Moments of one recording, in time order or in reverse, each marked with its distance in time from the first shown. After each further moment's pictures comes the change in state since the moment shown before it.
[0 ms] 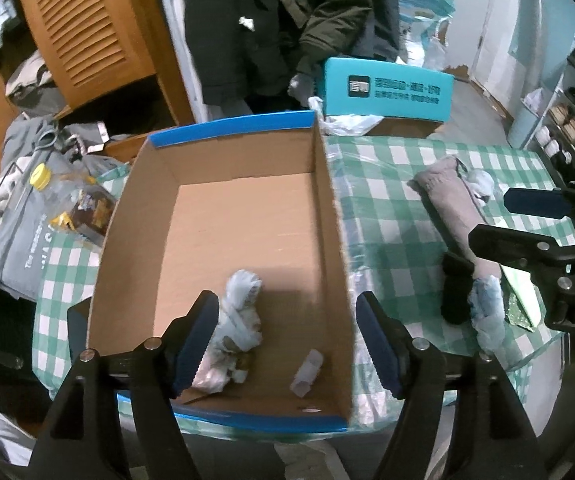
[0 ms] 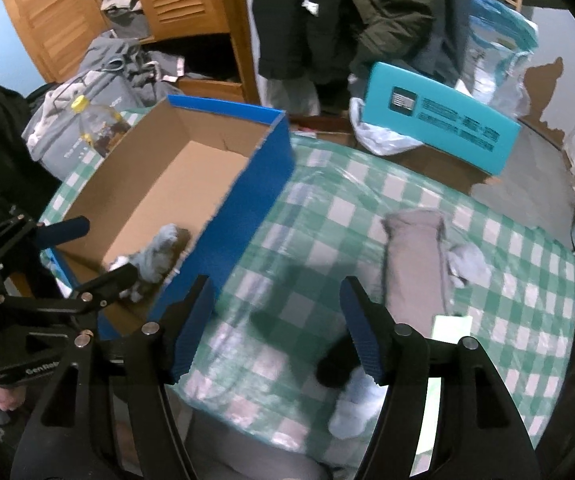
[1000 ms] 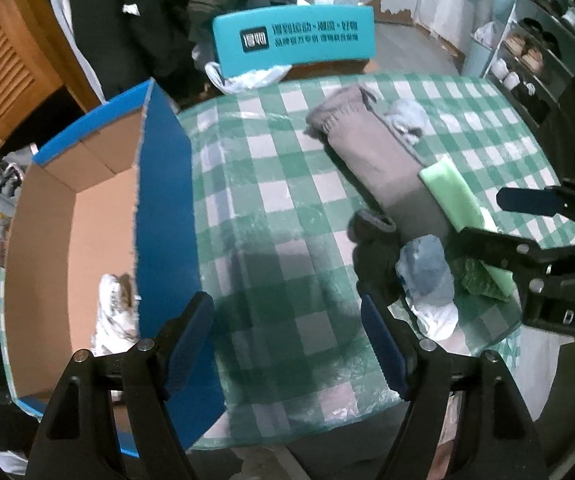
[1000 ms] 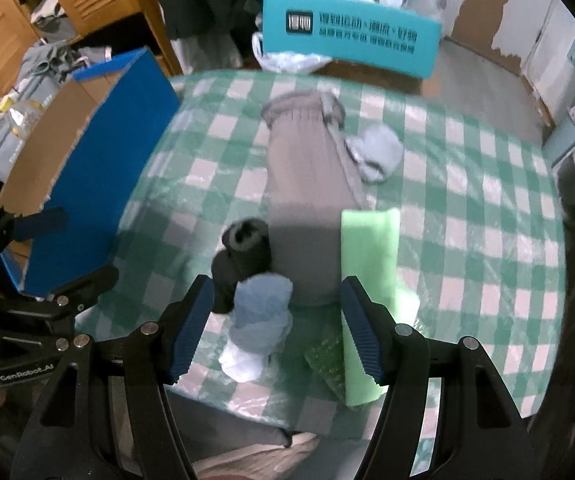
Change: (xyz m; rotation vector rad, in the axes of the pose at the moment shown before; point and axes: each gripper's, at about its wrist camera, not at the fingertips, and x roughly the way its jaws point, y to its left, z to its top) left arm 0.049 -0.113 -0.007 0.177 0.132 -0.097; right arm 0.018 -0.098 -0.081 0.182 0.120 -0.079
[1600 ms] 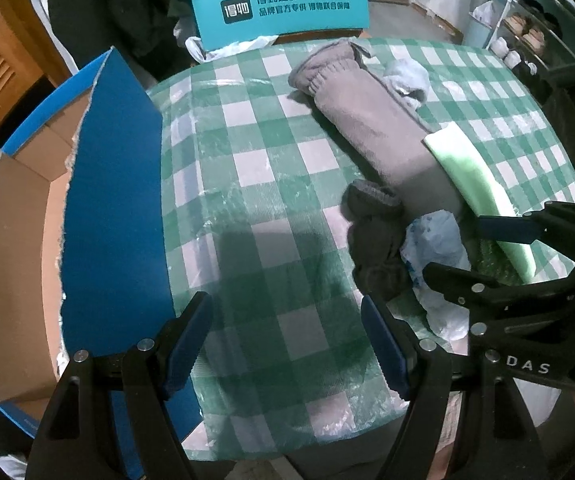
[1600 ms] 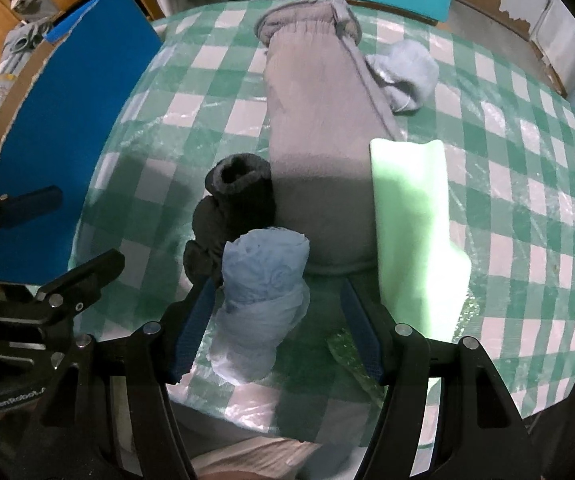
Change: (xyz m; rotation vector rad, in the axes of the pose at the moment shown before) left arm 0.039 -0.012 -0.005 0.028 0.062 -0.007; right arm 0.061 0.002 -0.019 0.035 0.132 0.019
